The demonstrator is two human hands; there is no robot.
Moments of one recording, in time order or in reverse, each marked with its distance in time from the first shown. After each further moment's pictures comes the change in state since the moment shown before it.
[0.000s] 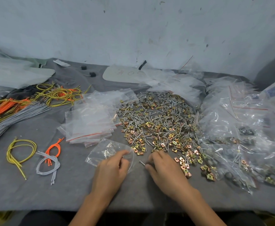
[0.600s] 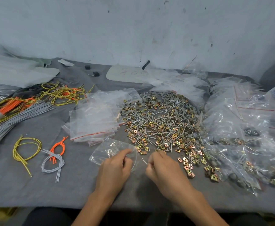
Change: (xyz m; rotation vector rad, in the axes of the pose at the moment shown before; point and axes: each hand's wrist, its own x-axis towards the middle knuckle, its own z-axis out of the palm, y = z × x) left_hand 0.000 0.005 -0.004 -0.024 -0.021 -0.008; right_hand -0.011 -0.035 -0.022 -0.017 -0.027 0.017
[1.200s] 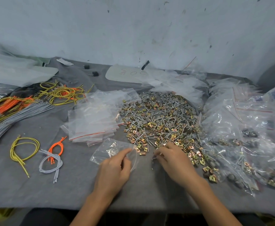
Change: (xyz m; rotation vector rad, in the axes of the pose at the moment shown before) left_hand 0.000 -0.003 0.002 -0.101 0.042 0.035; right_hand 0.032 0.059 0.007 -0.062 0.109 -0.021
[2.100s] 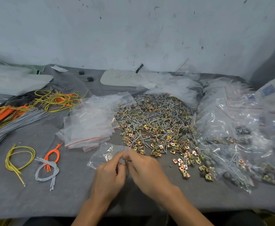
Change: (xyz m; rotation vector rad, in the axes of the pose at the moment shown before) left_hand 0.000 0.005 -0.008 -0.006 -0.055 -0.019; right_hand -0.012 -0.073 0.014 0.288 0.107 -0.277
